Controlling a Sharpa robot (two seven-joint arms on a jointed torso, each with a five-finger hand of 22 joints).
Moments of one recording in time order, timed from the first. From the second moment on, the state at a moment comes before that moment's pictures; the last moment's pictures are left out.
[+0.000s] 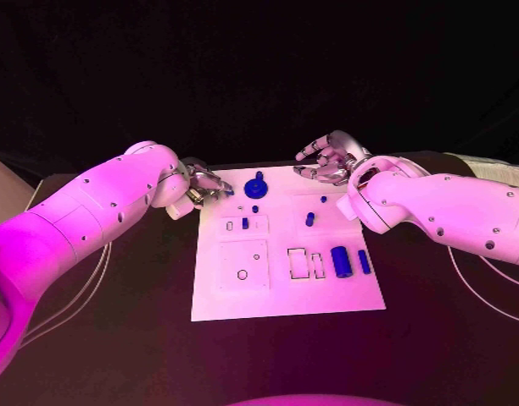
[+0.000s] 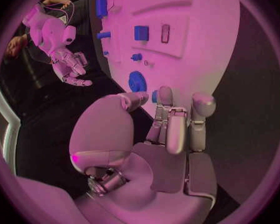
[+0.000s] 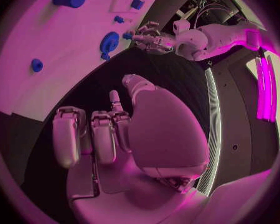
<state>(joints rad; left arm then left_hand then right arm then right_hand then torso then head) 1.25 -0.33 0.18 0.77 -0.90 0.21 -0.43 1.11 -0.19 0.70 0.25 0.19 0.74 0.13 0.67 0.63 1.00 0.05 1.05 0.56 1.47 -0.01 1.50 1.31 0.12 1.16 0.10 1.28 0.97 1.31 -0.77 -0.08 1.44 -0.89 -0.58 -0.16 1.43 -0.21 0.29 0.28 0.44 0.90 0.16 0.20 0.25 1.47 0.08 1.52 1.31 1.47 0.00 1.56 1.31 0.05 1.47 0.09 1.44 1.31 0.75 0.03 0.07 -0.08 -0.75</state>
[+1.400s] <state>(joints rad) 1.25 -0.31 0.18 0.74 -0.90 0.19 -0.44 1.07 -0.15 0.65 0.29 0.19 0.75 0.14 0.66 0.62 1.00 0.05 1.06 0.56 1.47 -0.01 1.50 1.31 0.12 1.17 0.10 1.28 0.97 1.31 -0.77 -0.08 1.44 -0.89 -0.58 -0.16 1.42 -0.21 0.29 0.28 0.44 0.90 0.16 0.20 0.25 1.47 0.08 1.52 1.31 1.47 0.00 1.56 1.31 0.05 1.47 0.09 1.44 1.31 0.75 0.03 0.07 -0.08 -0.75</state>
